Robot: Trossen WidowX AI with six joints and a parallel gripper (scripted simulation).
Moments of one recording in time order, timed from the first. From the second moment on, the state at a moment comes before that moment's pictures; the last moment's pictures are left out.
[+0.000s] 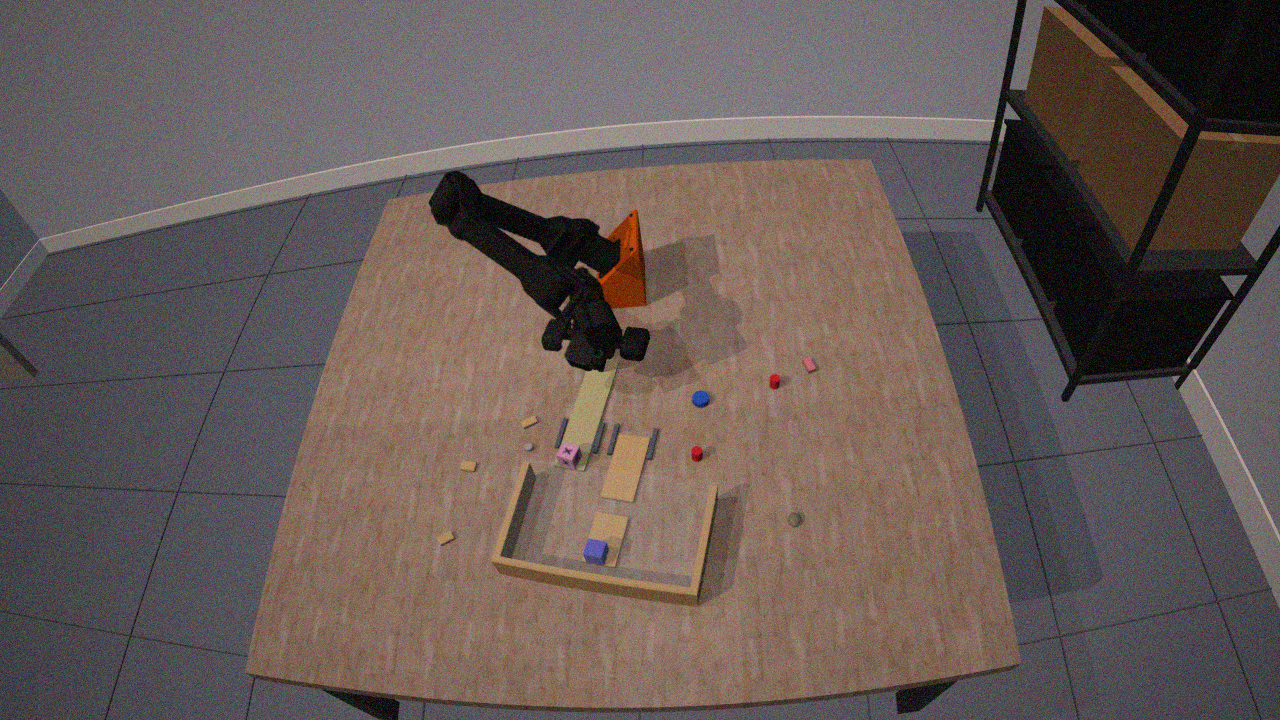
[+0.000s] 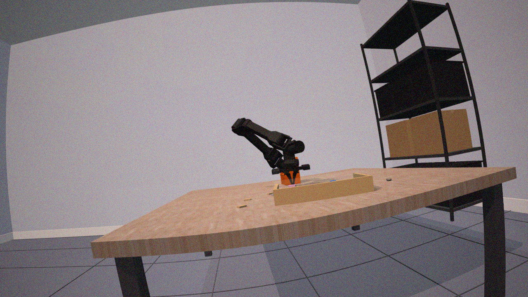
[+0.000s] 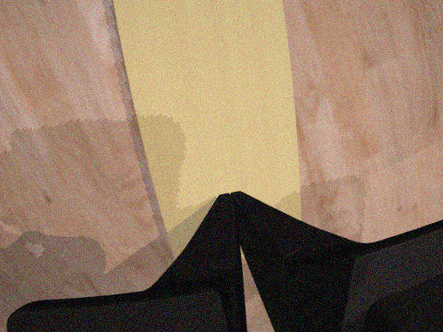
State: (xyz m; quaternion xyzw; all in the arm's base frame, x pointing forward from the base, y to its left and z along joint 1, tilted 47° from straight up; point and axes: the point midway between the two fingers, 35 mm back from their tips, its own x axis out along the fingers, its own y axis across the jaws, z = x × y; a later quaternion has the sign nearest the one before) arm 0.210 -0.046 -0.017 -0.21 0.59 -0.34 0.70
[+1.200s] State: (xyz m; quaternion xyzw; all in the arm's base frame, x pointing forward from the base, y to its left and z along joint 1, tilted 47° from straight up) arm 0.202 -0.038 -0.008 -0.22 0.60 -0.34 0.69
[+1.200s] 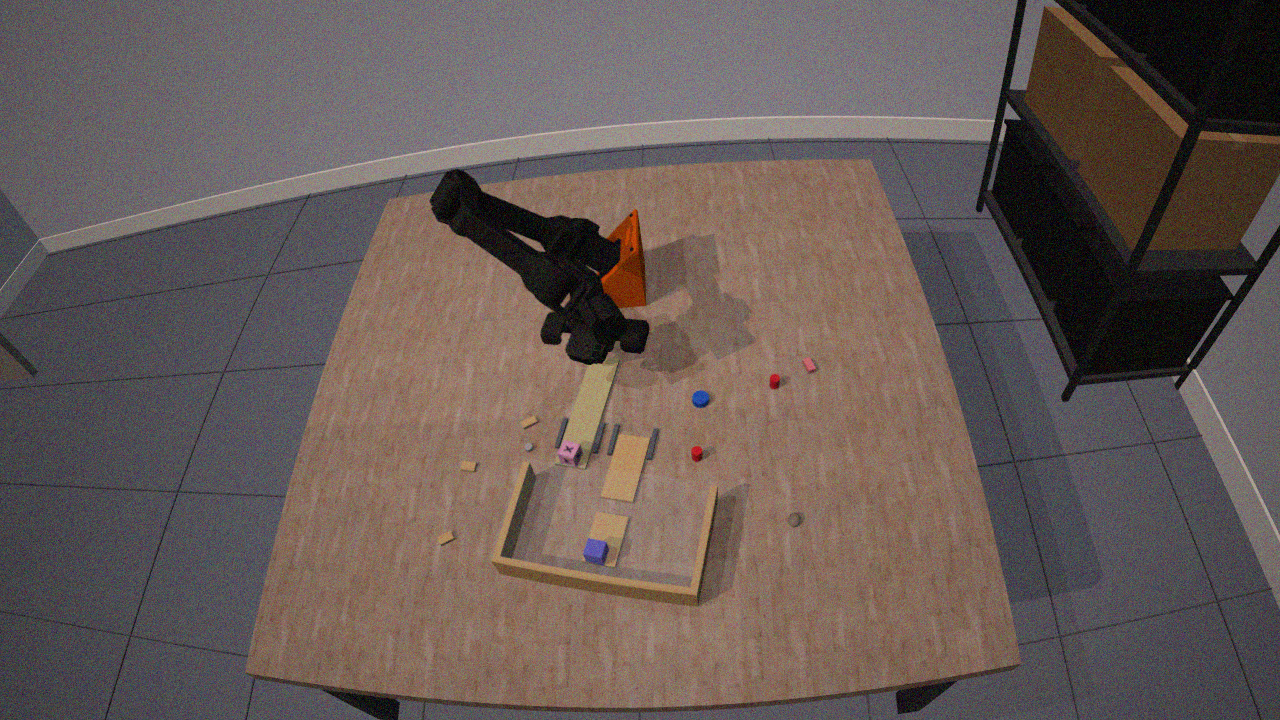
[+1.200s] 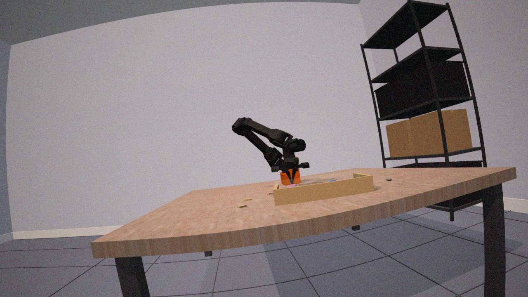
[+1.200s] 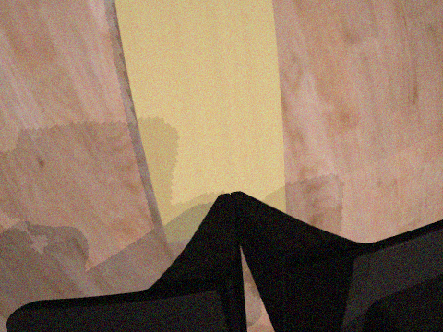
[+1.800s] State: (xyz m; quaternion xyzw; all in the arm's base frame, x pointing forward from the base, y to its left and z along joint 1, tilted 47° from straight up) arm 0.242 -0.019 0.020 -0.16 0.58 -0.38 0.71
